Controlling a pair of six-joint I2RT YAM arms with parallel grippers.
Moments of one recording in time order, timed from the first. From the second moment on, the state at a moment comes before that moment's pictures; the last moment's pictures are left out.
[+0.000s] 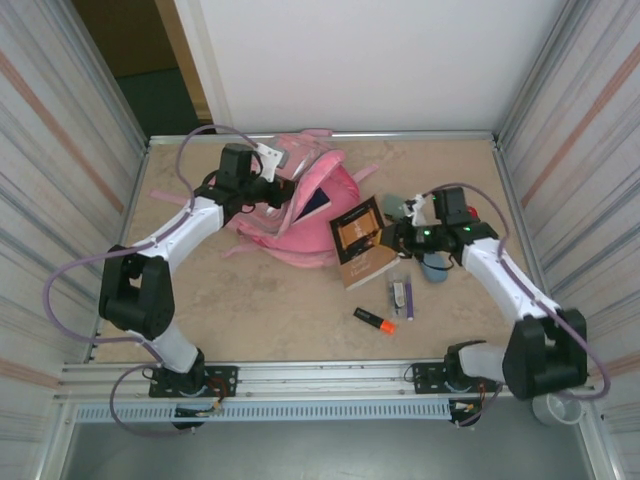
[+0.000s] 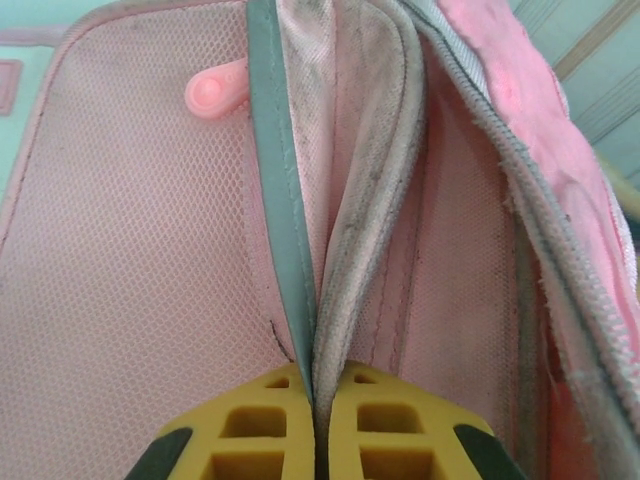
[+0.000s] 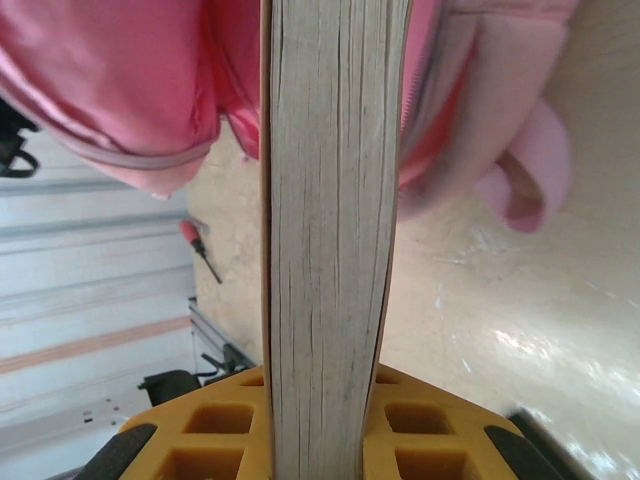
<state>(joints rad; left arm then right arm) -0.35 1.64 1.25 -0.21 0.49 -0.06 0.23 1.29 0.88 -0.50 -0.79 0.66</state>
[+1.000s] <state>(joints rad) -0.32 1.64 1.27 -0.24 0.70 -0.08 0.40 2.17 1.48 0.02 -0.75 0.84</state>
